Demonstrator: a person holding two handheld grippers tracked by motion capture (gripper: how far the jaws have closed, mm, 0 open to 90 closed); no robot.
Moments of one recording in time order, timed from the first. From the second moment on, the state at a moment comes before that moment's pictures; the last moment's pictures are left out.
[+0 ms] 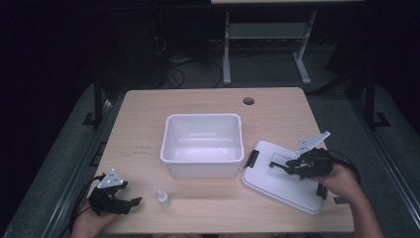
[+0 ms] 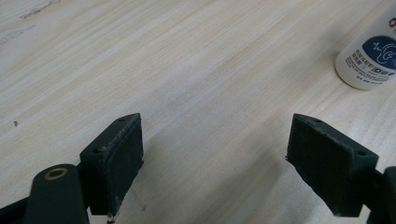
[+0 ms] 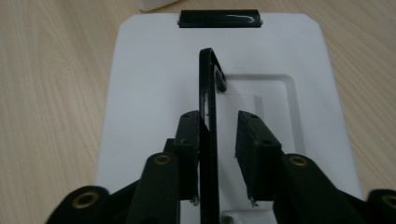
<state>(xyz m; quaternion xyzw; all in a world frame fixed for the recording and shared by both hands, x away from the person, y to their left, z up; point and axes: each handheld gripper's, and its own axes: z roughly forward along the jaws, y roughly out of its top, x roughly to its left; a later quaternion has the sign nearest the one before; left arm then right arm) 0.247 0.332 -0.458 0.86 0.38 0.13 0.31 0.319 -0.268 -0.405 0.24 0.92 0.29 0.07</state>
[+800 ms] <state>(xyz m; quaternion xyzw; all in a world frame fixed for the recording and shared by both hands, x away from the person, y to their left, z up) 0.247 0.325 -0.449 0.87 0.36 0.13 0.31 0.279 -0.254 -0.394 0.22 0.91 0.32 0.12</state>
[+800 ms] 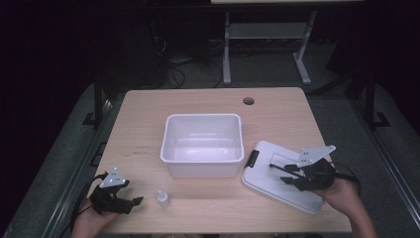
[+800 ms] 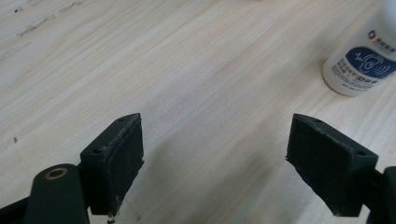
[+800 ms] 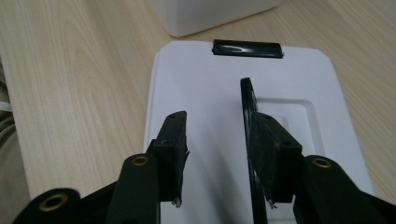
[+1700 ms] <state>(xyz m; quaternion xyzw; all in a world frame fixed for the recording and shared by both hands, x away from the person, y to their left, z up) 0.241 0.310 -0.415 0.91 0.28 0.10 0.28 0.268 -0.240 -0.411 0.22 0.91 0.33 0.10</state>
